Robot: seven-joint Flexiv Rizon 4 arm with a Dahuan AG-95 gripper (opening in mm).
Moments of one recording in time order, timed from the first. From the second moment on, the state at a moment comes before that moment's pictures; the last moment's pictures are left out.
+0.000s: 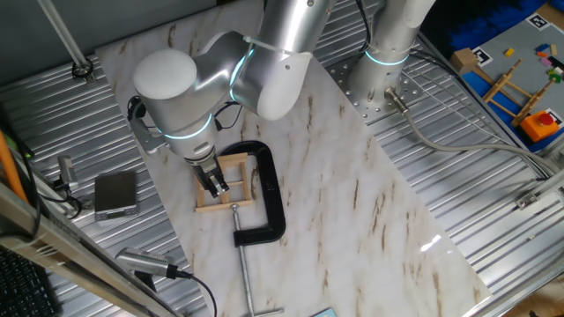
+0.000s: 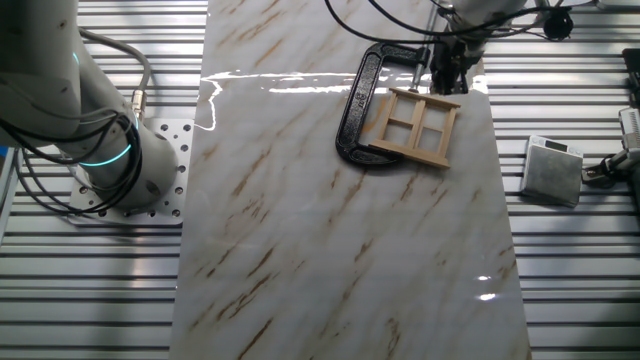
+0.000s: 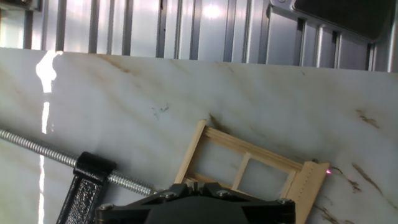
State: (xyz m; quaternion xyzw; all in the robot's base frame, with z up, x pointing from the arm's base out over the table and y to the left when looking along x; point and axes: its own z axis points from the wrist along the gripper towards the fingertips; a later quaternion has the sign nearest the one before) arm 0.578 0.136 0.075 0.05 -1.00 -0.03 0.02
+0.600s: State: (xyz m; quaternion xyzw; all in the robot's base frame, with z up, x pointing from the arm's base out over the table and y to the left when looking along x) arm 0.576 0.102 0.067 0.02 -1.00 -0.04 0.01
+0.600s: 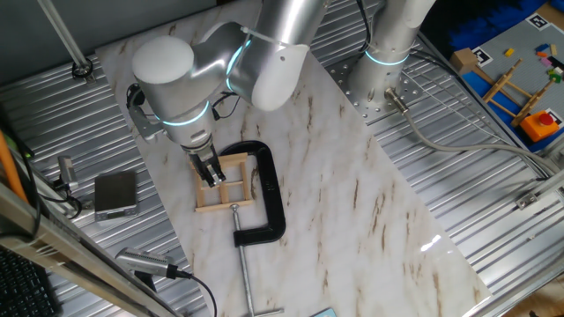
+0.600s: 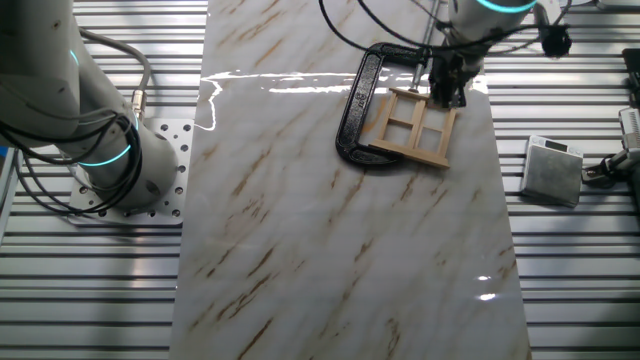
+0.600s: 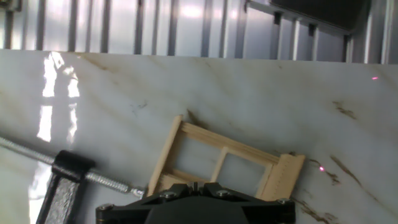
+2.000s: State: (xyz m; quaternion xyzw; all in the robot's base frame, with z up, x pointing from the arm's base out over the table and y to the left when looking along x) arm 0.586 0.090 0.043 -0.11 -0.99 -0.07 0.03
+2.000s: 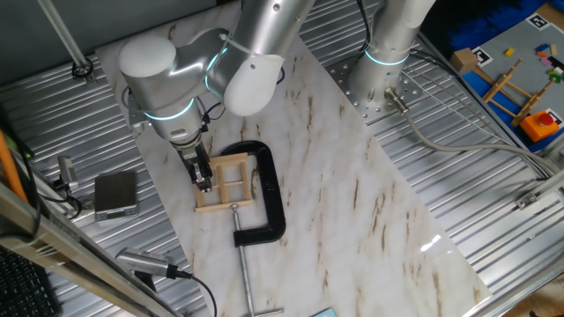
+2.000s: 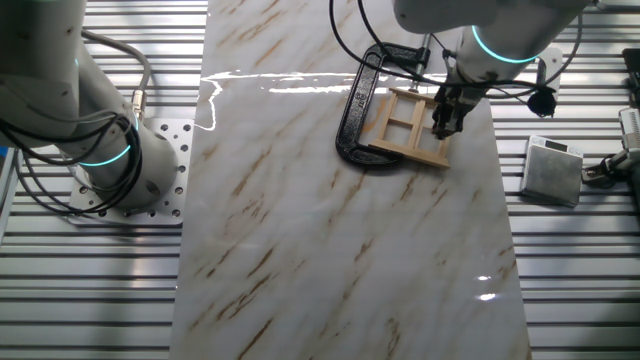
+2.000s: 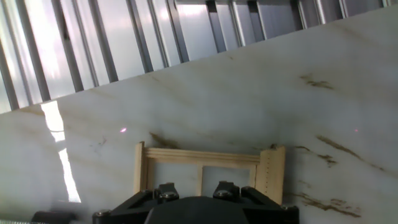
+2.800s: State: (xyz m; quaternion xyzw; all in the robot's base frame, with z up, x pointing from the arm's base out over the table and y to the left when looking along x) arm 0.588 0.095 0.037 -0.10 -0.99 -0.07 0.03
